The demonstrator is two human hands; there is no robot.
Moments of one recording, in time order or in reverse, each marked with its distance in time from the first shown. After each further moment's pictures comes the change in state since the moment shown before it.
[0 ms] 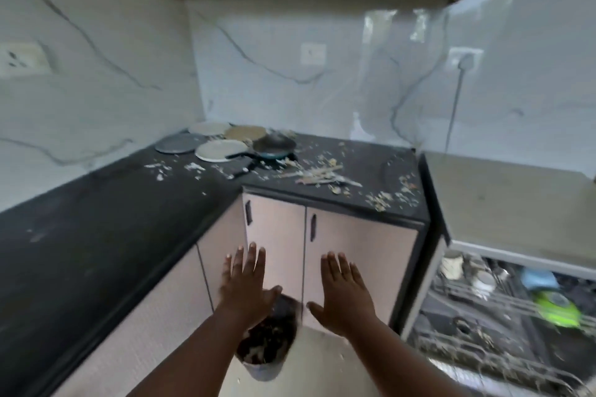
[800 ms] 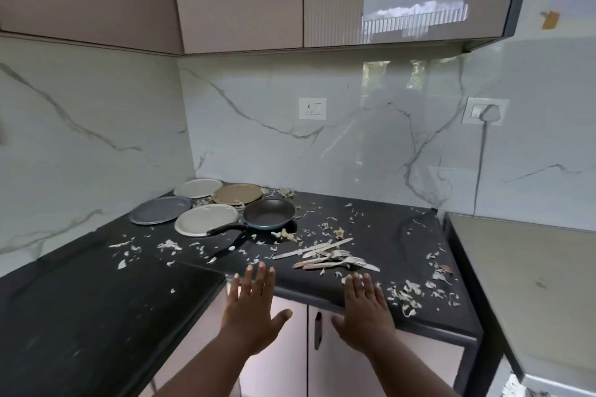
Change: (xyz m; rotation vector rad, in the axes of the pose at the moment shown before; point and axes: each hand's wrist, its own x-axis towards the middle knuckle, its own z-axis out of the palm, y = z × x) left_hand 0.241 -0.003 -0.030 -0.011 0.074 0.091; right_hand 0.242 0.095 -0.026 0.038 0.011 0.188
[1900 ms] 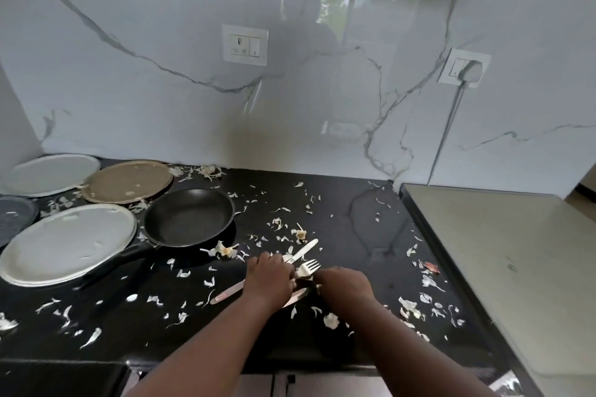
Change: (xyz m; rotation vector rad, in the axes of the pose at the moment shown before) left_hand 0.268 0.054 0.067 -0.161 -0.153 0.346; right_hand 0.196 0.028 0.009 -0.158 -0.159 0.151
